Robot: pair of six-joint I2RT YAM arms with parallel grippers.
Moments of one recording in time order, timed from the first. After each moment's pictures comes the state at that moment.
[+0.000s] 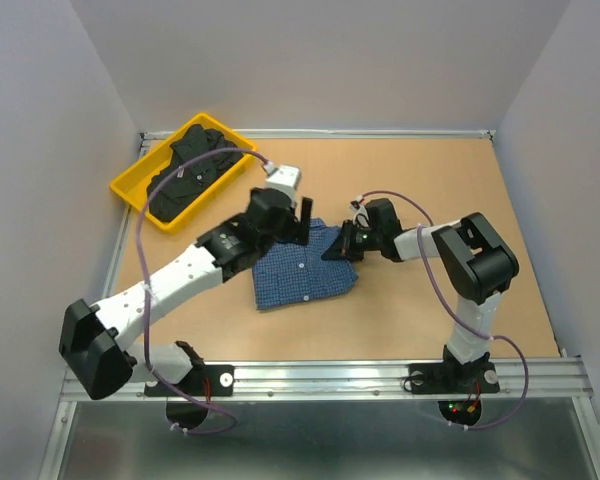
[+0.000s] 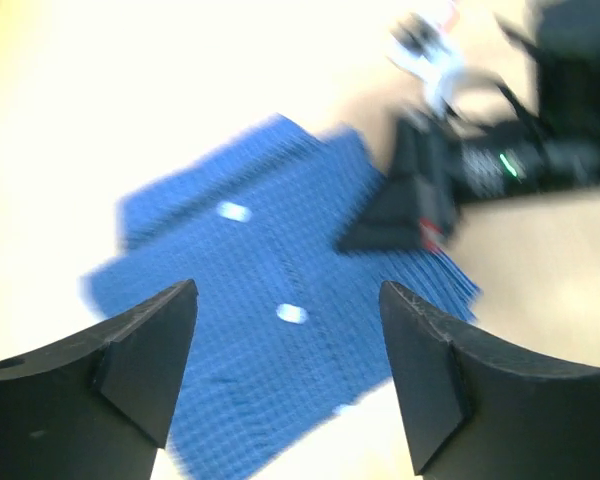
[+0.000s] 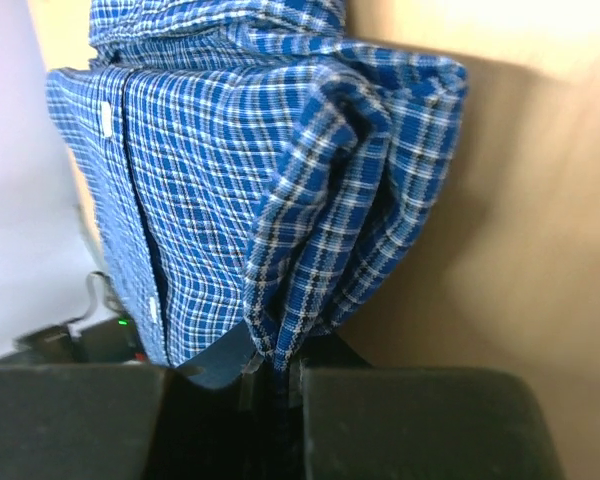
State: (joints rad) left arm -0.90 1.29 1.06 -0.35 -0.37 -0.35; right arm 0.44 1.91 0.87 0.32 -0.60 0.78
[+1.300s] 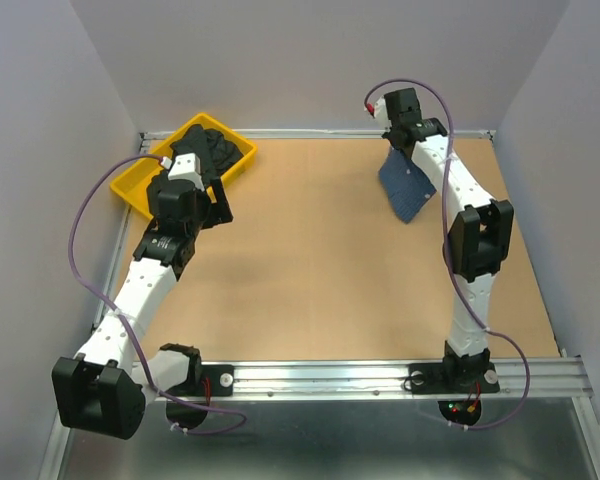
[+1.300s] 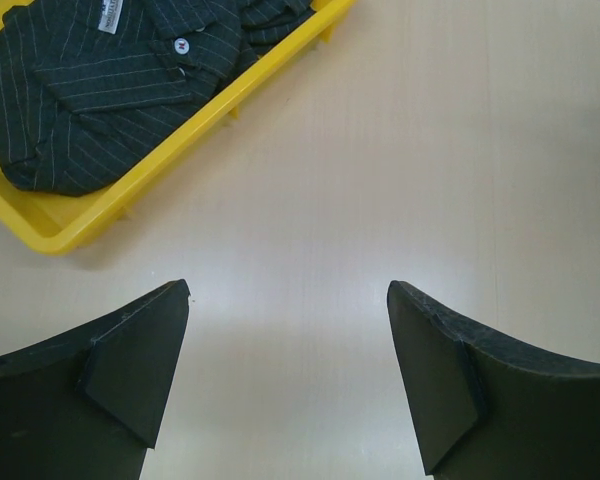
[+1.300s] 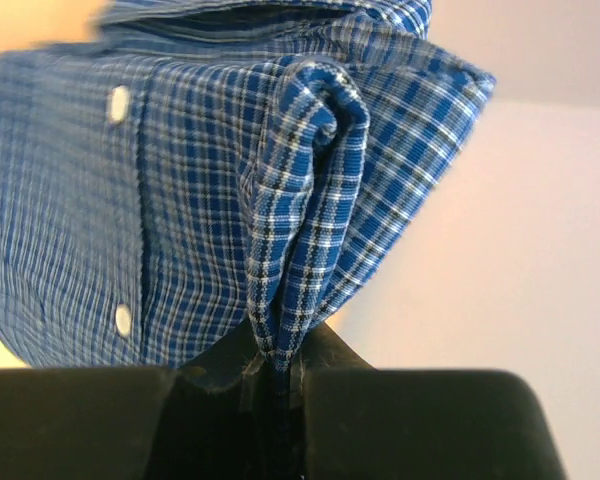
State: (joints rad) left arm -0.21 1.06 0.88 -0.28 -0.16 -0.28; right arm 0.27 2.10 2.07 -0.77 0.49 -0.61
